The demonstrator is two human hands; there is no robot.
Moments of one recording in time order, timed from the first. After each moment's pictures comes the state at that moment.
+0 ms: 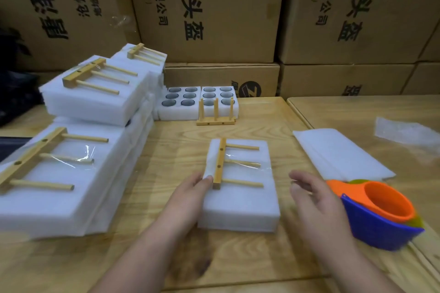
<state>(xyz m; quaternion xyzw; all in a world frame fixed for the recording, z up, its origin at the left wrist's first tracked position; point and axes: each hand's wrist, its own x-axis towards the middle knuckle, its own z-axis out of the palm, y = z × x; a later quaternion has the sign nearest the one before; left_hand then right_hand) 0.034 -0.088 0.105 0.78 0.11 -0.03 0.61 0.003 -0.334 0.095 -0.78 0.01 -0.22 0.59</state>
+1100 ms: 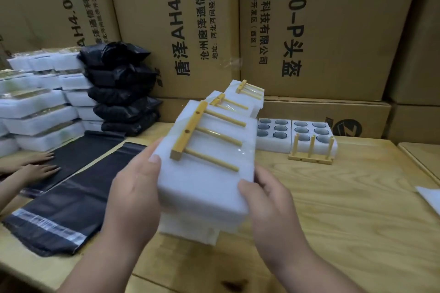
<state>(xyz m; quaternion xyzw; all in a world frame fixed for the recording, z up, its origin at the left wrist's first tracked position) -0.088 0.103 0.227 0.74 0.09 0.39 0.54 -0.018 -0.082 0.199 -0.57 -0.27 0.03 0.77</state>
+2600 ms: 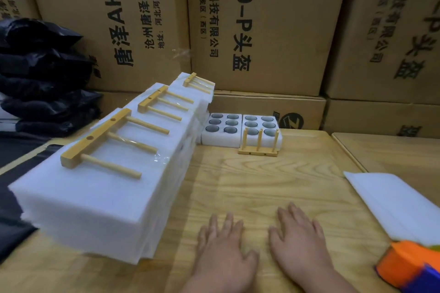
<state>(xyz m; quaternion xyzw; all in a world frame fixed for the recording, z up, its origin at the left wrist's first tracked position) 0.052 -0.053 0.077 0.96 -0.03 -0.06 0.27 0.070 -0.231 0.069 -0.99 -0.02 -0.02 0.16</state>
